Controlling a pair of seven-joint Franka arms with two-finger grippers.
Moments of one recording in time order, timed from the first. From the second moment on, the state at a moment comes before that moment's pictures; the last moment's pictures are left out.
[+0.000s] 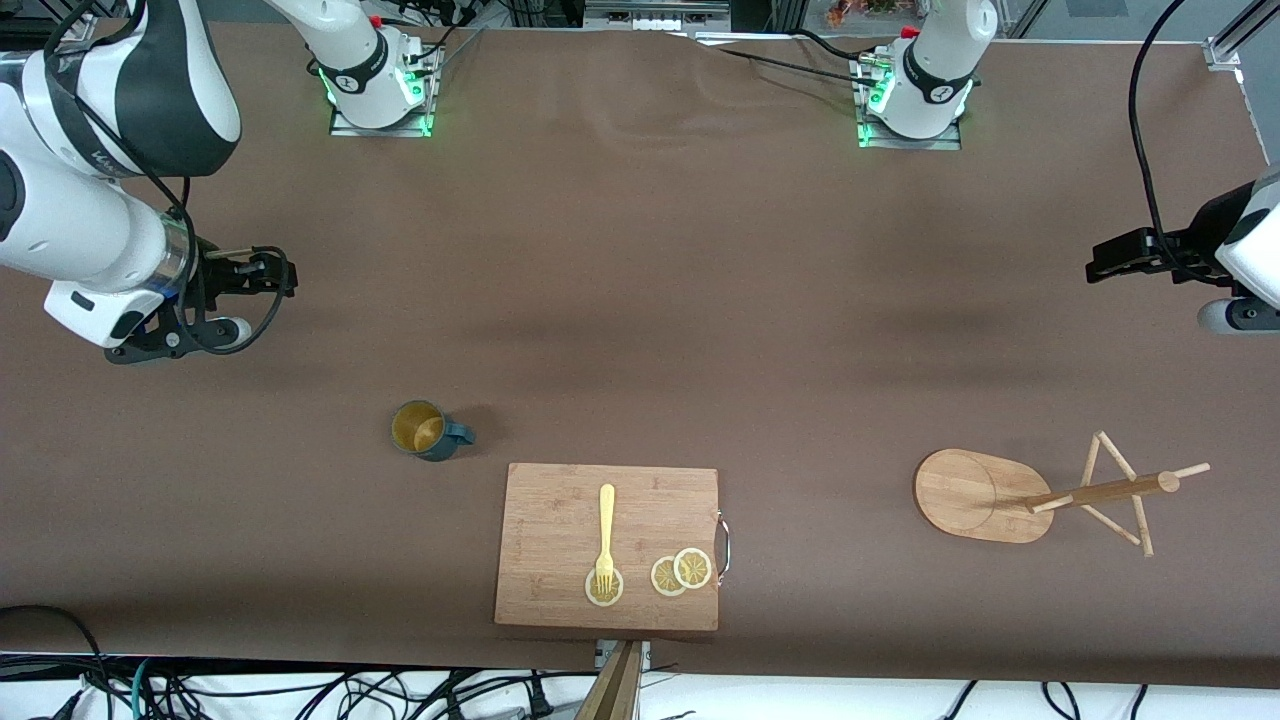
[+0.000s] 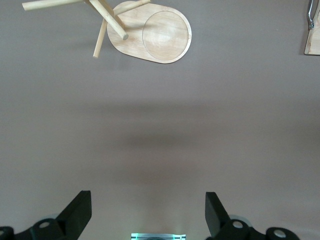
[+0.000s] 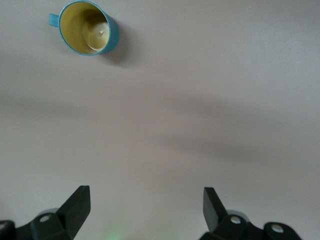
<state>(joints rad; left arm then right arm) 0.12 0.19 -0.11 -1.39 0.00 1.39 -0.03 0.09 0.20 0.04 -1.63 -0.06 1.62 -0.08</state>
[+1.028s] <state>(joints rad) 0.12 0.19 -0.11 -1.39 0.00 1.40 -0.03 0.17 0.58 0.05 -1.58 -0.04 2.08 0.16</state>
